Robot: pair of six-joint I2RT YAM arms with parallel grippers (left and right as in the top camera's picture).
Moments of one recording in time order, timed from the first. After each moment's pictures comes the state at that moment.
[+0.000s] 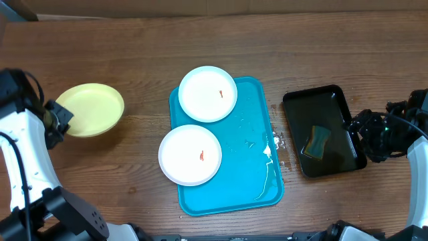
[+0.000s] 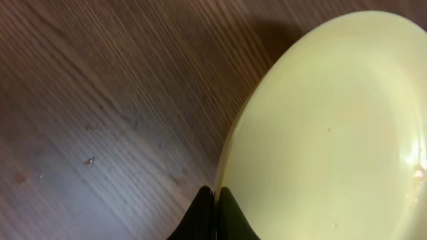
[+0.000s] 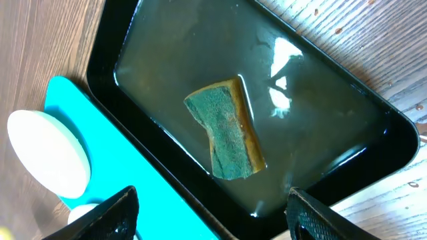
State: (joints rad) left arm 0.57 1.62 1.36 -1.01 -0.06 -0.44; right arm -0.43 1.35 1.05 -1.06 -0.41 0.38
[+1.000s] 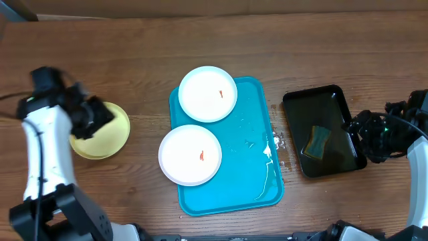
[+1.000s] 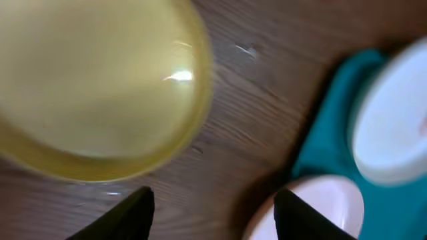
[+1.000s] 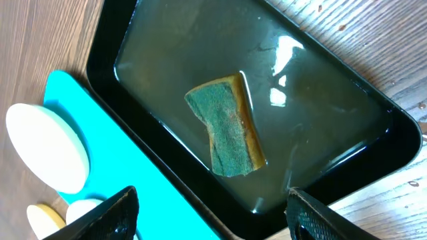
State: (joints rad) left arm 0.36 1.61 1.31 -1.05 0.24 -0.18; right arm -0.43 1.35 1.05 -1.07 -0.42 0.36
